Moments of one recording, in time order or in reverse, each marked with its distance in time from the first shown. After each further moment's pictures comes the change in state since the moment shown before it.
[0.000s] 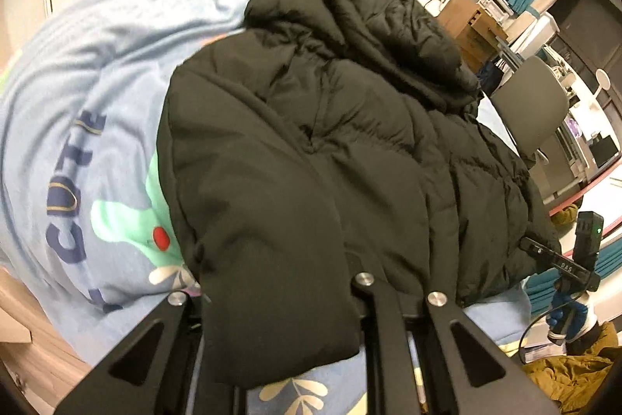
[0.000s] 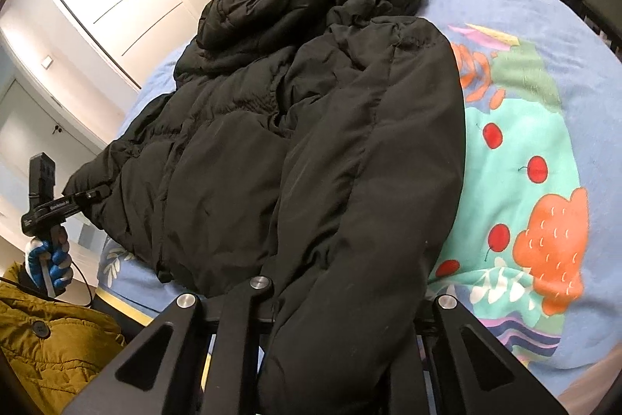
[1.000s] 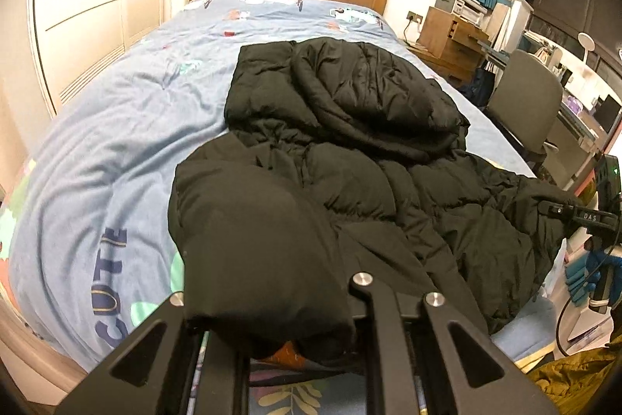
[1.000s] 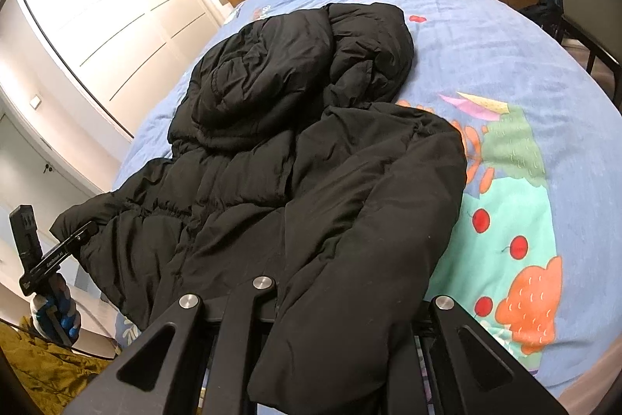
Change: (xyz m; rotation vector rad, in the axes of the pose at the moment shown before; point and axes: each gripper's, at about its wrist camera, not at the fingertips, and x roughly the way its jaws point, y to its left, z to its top) left arm -0.042 -0.046 0.039 0.195 -0.200 0.094; right arm -0.024 0.015 0.062 0.073 -0.116 -0.037
